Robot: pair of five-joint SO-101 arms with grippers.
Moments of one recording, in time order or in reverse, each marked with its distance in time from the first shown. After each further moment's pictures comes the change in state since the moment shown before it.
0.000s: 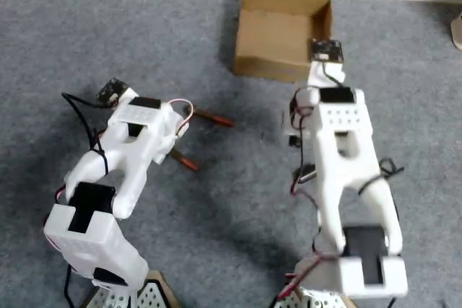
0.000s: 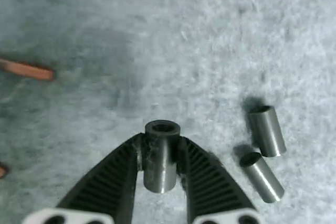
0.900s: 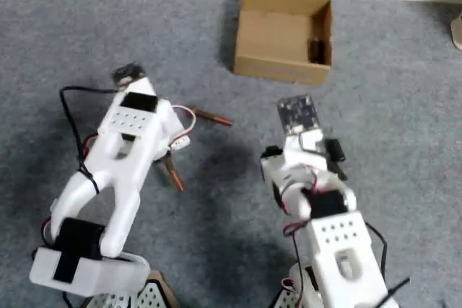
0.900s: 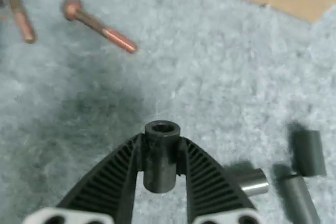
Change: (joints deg) left arm 5.1 -17.7 0.3 17.7 -28.7; right arm -10.2 -49.8 48.4 -21.9 8.4
